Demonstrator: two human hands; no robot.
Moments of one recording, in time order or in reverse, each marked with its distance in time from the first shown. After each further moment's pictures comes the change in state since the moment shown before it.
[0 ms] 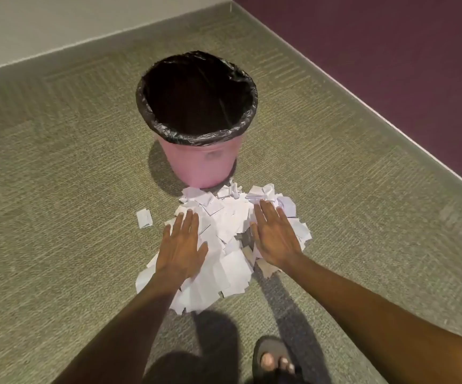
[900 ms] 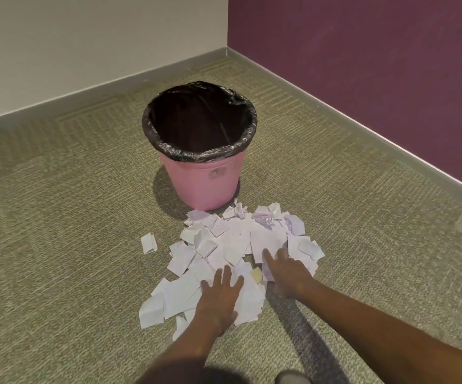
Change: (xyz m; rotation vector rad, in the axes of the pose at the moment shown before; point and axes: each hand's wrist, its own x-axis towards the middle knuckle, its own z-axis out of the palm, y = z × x) left_hand -0.018 0.048 0.072 0.204 -0.348 0.257; right_hand -0.008 0.014 0.052 -0.207 -0.412 0.049
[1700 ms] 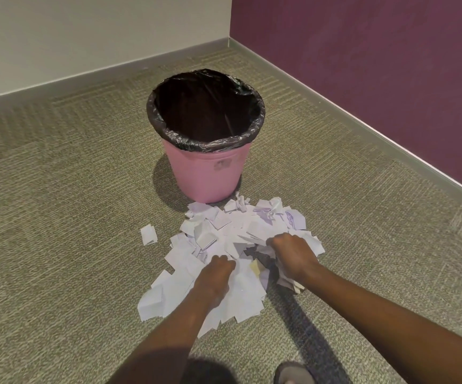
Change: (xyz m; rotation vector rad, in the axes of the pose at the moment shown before) left_hand 0.018 -0.028 -0.017 -0.219 0.091 0.049; right_hand -0.011 0.000 -0.037 0.089 0.328 -0.045
